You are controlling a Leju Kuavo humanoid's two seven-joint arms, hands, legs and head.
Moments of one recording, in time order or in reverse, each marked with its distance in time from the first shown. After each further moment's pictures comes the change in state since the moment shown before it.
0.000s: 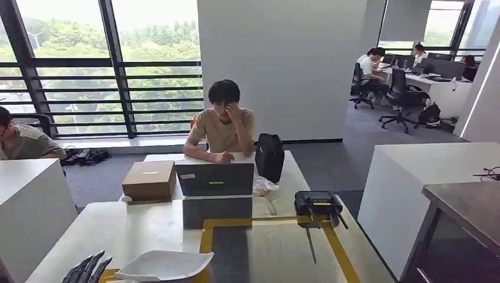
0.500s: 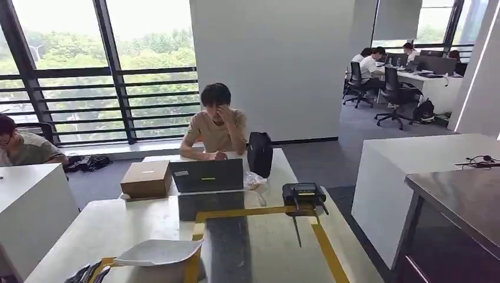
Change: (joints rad) left arm 0.028 -0.031 0.024 -0.080 -0.093 -0.087 0.008; right arm -0.014 -0.004 0.002 0.000 -0.029 -0.003 0.009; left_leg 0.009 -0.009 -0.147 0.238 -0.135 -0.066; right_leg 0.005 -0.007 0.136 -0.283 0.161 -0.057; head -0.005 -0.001
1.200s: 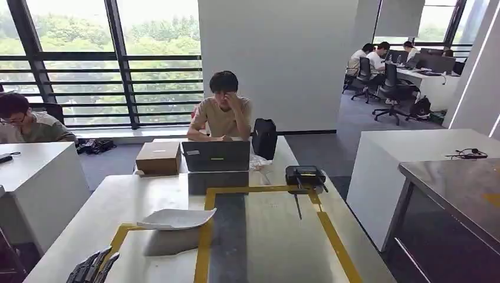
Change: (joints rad) left arm -0.060 -0.044 0.000 0.011 -0.012 -0.063 -0.015; right arm -0.002 0.003 0.000 0.000 -0.007 0.014 0.009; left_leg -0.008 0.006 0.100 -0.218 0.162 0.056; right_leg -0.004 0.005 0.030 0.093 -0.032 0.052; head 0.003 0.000
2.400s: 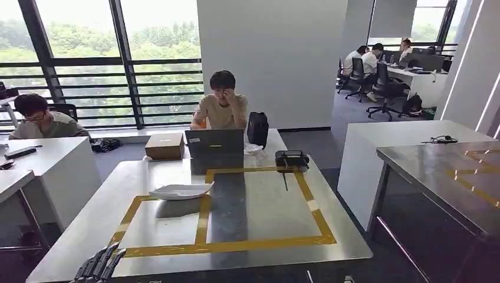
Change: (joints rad) left arm -0.041 -0.016 0.000 0.075 0.021 0.010 -0.027; right arm 0.001 0.002 0.000 0.000 0.008 -0.009 -0.012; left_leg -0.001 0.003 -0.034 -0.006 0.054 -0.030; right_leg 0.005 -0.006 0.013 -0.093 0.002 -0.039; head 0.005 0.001
